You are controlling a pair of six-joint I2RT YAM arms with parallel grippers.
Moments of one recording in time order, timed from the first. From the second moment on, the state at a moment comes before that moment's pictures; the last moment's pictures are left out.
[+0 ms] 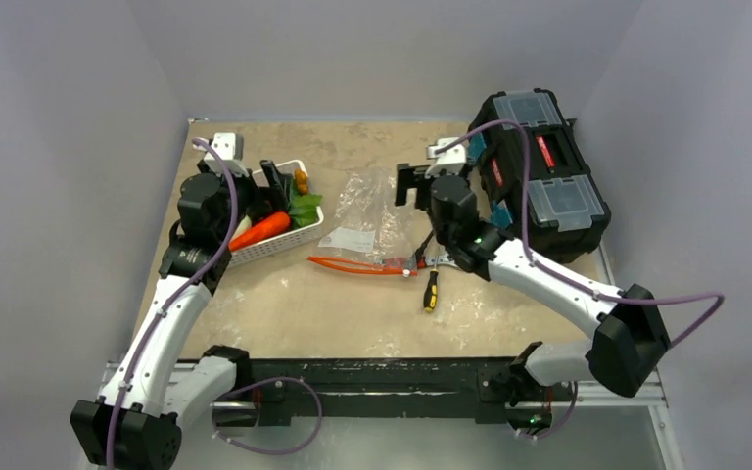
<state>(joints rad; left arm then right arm) -0.17 0.93 0.88 -0.12 0.00 -0.22 0.67 1.31 0.95 0.17 0.57 0.16</state>
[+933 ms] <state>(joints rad) -0.24 0.84 0.95 -0.25 -0.45 -0.19 1.32 1.85 1.09 0.12 0.71 -0.39</state>
